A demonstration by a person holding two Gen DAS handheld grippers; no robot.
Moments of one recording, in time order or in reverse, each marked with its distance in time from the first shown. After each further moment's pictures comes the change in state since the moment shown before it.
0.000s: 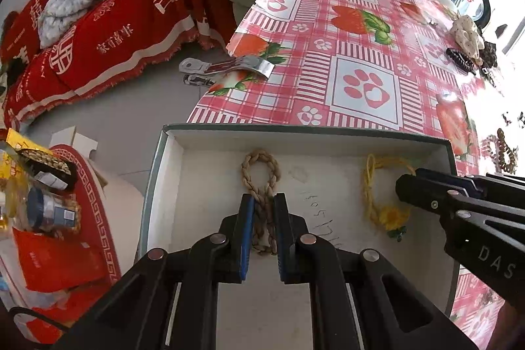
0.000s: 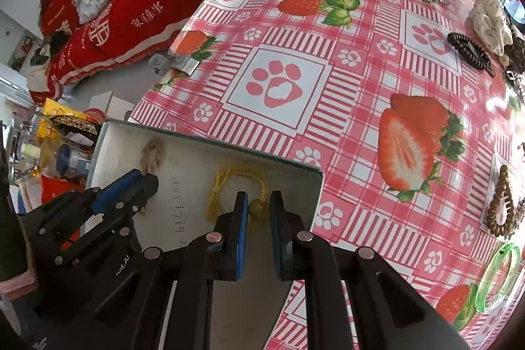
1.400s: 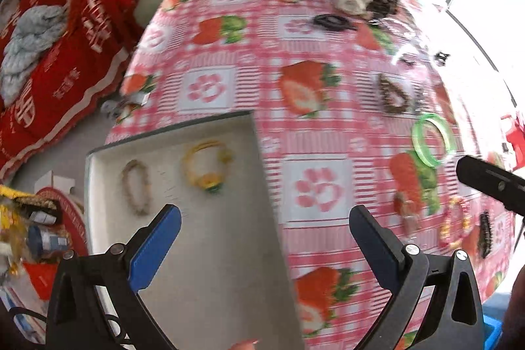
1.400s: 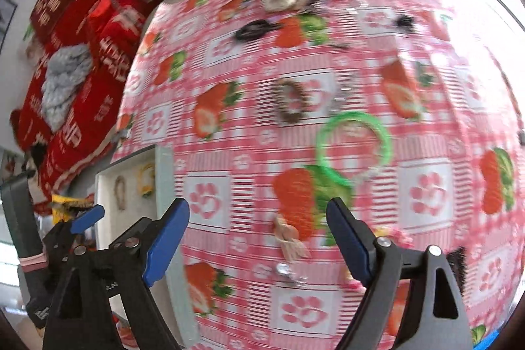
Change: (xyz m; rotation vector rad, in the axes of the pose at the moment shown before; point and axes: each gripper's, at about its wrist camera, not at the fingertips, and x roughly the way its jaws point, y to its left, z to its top) left arm -0.083 -0.129 -0.023 0.244 0.027 -0.132; right arm -0.148 -0.144 -0.123 0.450 -0.206 -0.047
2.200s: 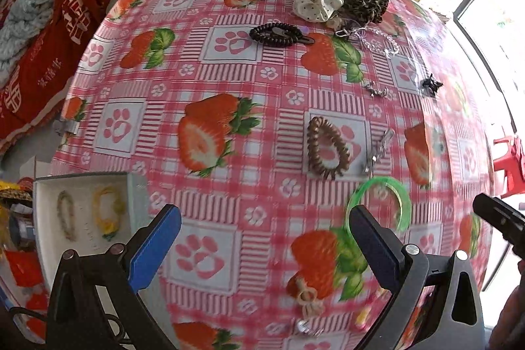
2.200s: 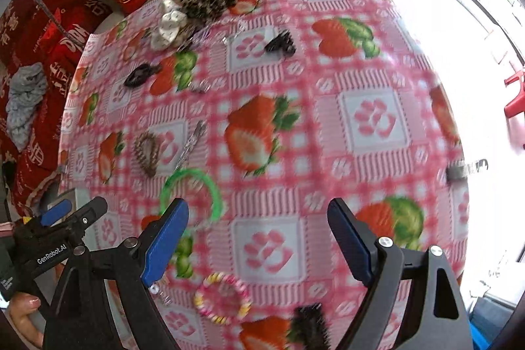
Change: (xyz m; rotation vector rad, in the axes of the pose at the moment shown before) left arm 0.039 -0.098 0.078 -0.105 0.069 -0.025; right arm -0.022 -0.135 0.073 0.044 0.029 -0.157
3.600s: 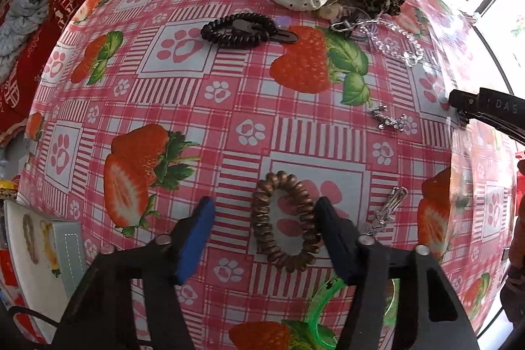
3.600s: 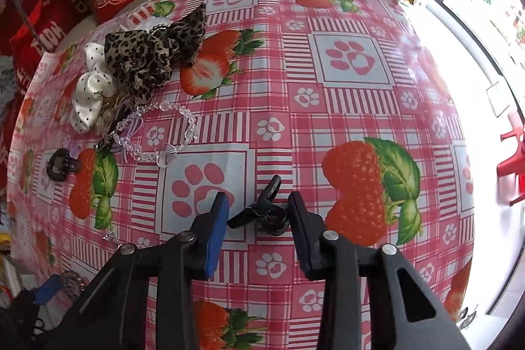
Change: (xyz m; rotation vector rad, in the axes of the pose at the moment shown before) left arm 0.074 -0.049 0.044 -0.035 0.014 0.050; right arm 0.108 -0.009 0.156 -0.121 -0.066 -0.108
